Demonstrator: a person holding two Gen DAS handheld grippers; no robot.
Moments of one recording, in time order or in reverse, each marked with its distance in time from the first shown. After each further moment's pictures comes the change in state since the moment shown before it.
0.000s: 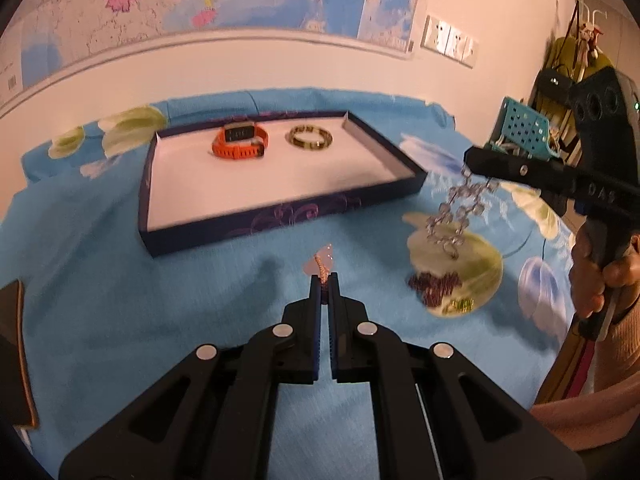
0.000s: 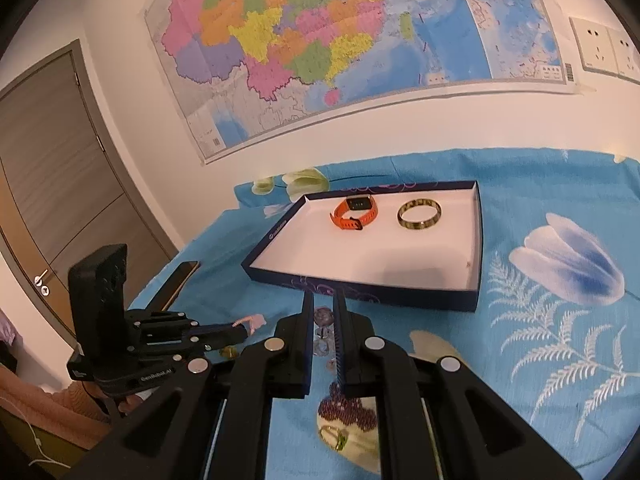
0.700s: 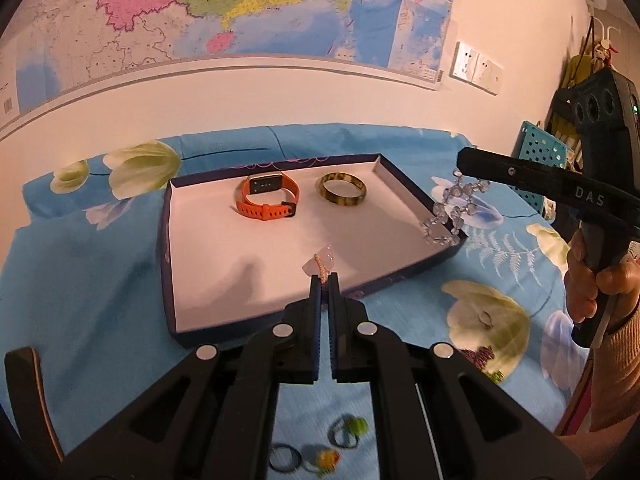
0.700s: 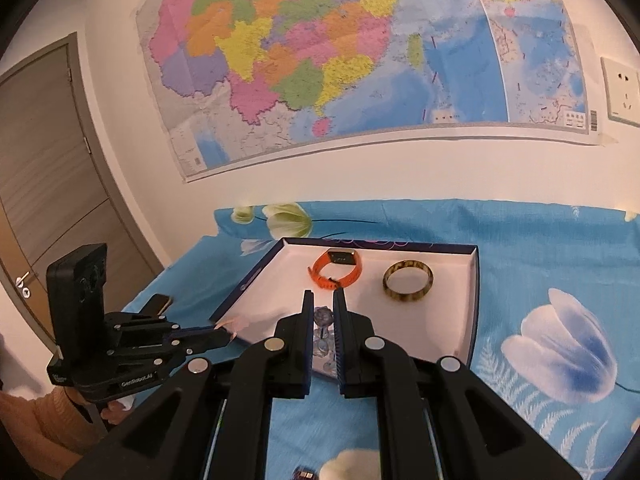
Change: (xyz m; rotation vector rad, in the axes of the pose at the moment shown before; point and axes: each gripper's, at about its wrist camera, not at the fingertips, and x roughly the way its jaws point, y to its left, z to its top) left arm 0.025 0.033 0.060 -0.013 -0.040 0.042; right arm 0.046 -0.019 0.067 -0.044 -0.028 -0.055
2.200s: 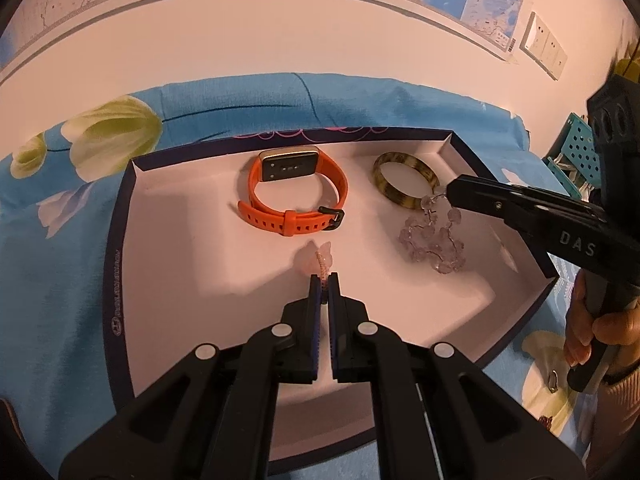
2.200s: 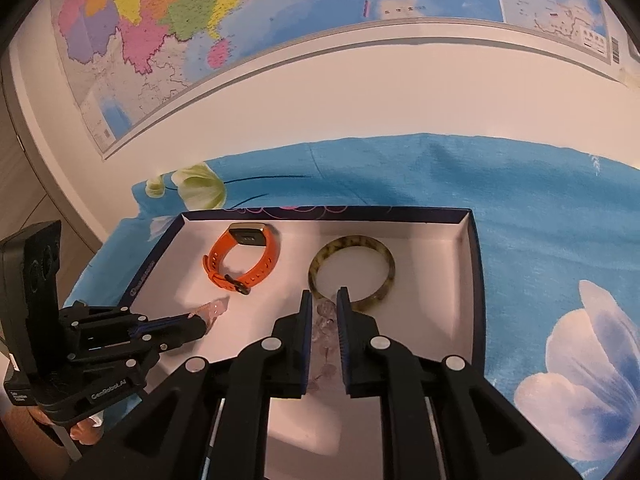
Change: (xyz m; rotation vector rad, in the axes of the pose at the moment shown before) left arm 0.116 0.035 0.036 -0.079 0.176 0.041; right arm 0.109 -0.056 -0.001 0.095 0.171 -0.151
